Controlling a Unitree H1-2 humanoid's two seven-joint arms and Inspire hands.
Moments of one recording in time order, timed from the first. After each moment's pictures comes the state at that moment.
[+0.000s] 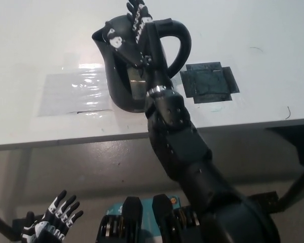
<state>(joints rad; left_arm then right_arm) 0.21 0.13 0.13 0.02 -0.47 -0.18 -0.40 -1.00 0.28 -0.02 0.93 0.04 -0.51 -0.16</state>
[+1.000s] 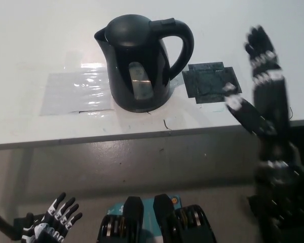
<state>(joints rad) 0.21 0.14 0.14 0.03 -0.47 -0.17 -0.40 -0.33 -0.05 0.08 -0.15 0.04 -0.27 -0.08</state>
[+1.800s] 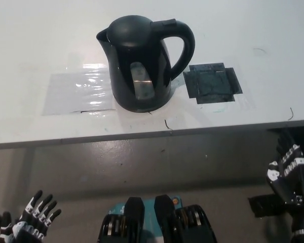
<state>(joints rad) 0.19 0.15 0.23 0.05 -0.49 -0.18 -0.40 -0.07 -0.11 -0.04 0.16 0.13 -0.28 -0.03</state>
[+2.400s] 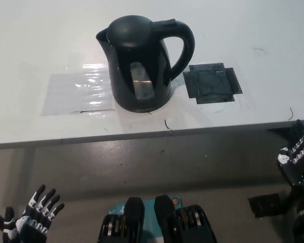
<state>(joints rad) 0.17 0.13 0.22 0.07 -0.49 -0.19 -0.40 -0.20 -0.10 -0.14 0.33 0.17 -0.28 -0.03</state>
